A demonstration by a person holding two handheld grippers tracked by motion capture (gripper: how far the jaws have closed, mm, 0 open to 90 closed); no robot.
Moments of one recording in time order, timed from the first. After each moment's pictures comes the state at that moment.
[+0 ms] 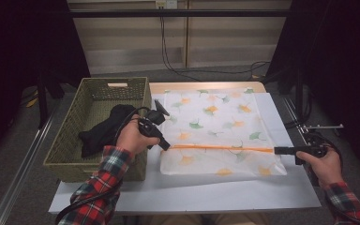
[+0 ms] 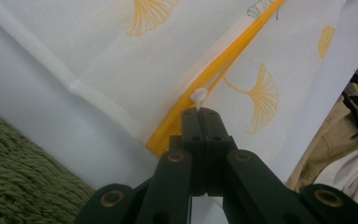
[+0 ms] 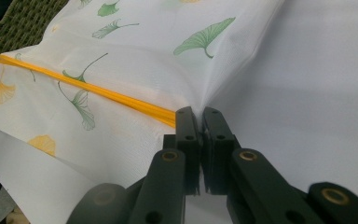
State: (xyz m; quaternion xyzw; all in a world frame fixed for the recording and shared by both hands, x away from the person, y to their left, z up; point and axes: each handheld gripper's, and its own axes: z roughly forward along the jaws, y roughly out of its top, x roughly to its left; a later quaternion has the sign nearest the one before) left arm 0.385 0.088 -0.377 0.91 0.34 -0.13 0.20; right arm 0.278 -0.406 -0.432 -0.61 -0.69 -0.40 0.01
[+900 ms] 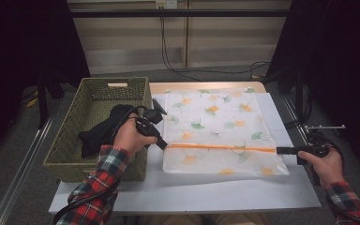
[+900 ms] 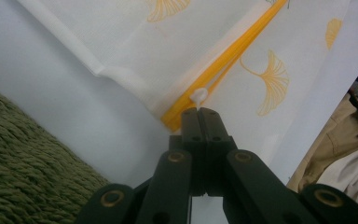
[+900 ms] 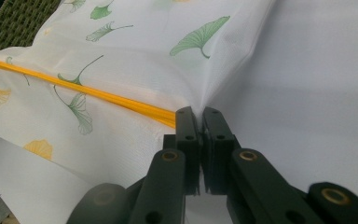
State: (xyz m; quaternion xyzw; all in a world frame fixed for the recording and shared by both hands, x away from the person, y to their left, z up) left arm 0.385 0.095 -0.373 0.91 0.35 -0.12 0.20; right arm 0.279 -0.414 -0.437 -0.62 -0.68 -0.39 0.00
